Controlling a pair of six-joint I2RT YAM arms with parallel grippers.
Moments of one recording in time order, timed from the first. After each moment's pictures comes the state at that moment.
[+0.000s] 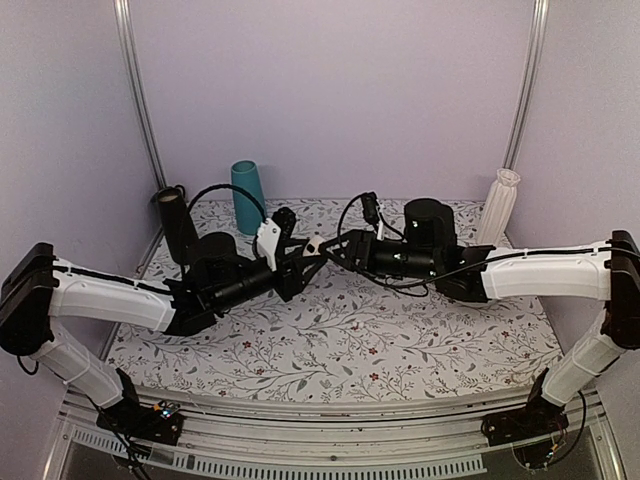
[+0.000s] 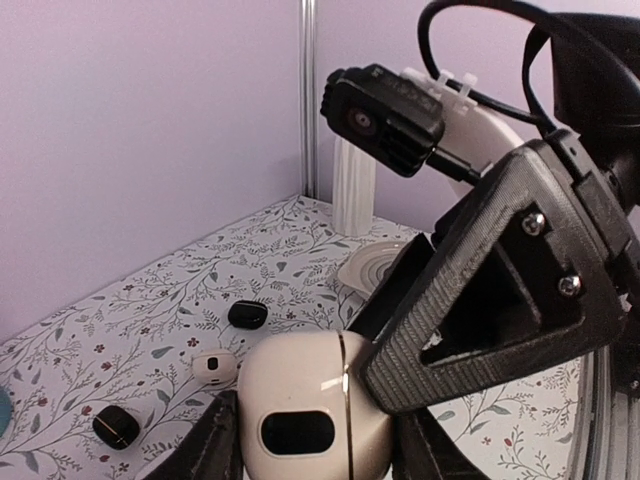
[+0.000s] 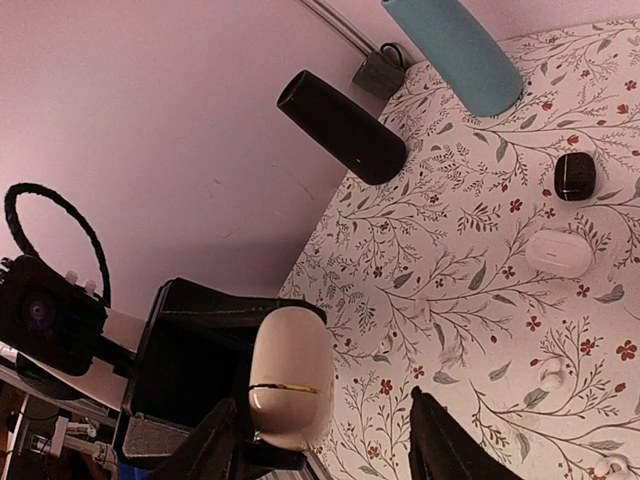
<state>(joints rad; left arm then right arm) -0.94 1.47 0.71 0.73 -0.03 -0.02 0.90 1.54 1.00 0.32 -0.24 0.82</state>
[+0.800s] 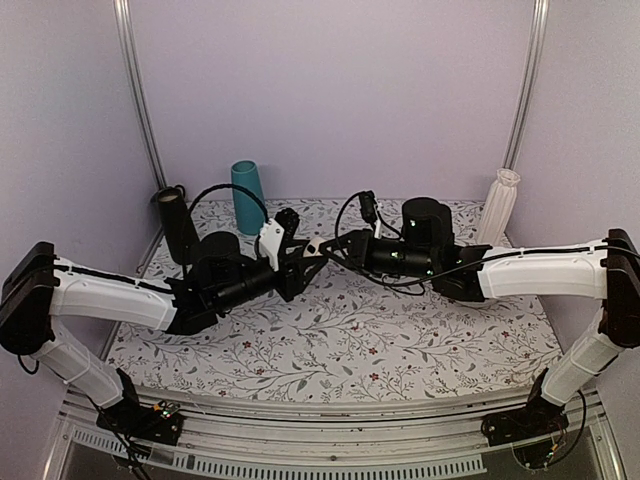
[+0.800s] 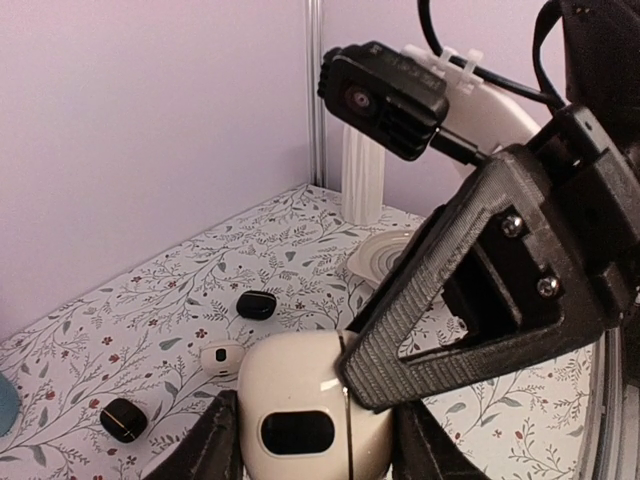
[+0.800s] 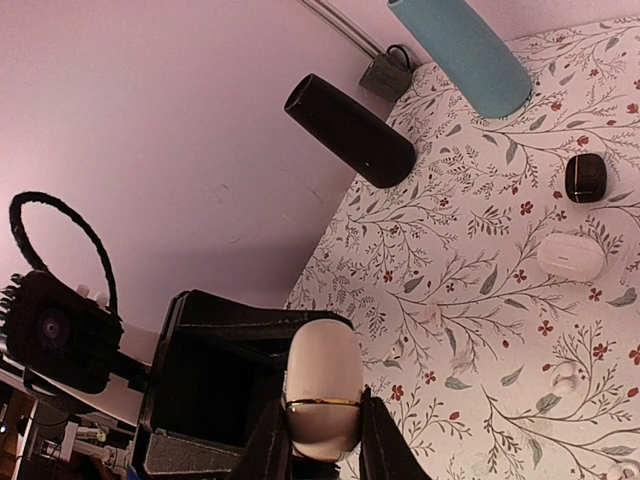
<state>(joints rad) -0.95 1.47 0.72 0.69 -0.05 -0.01 0.91 1.57 1.01 0.35 -0.25 0.85</state>
